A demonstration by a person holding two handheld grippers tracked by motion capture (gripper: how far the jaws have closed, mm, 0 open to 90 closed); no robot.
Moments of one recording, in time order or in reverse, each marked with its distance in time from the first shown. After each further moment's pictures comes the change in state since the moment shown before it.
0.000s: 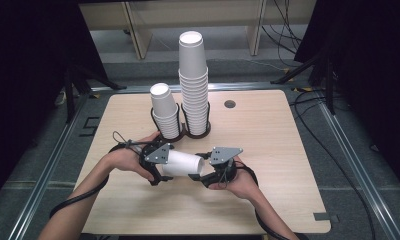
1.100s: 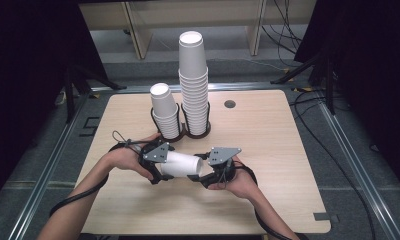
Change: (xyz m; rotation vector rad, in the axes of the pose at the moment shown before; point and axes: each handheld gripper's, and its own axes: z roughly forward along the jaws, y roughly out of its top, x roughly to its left) left arm 0.001 -0.005 0.002 -0.035 -0.035 -0.030; right arm 0.000 0.001 0.002 0.004 0.022 -0.013
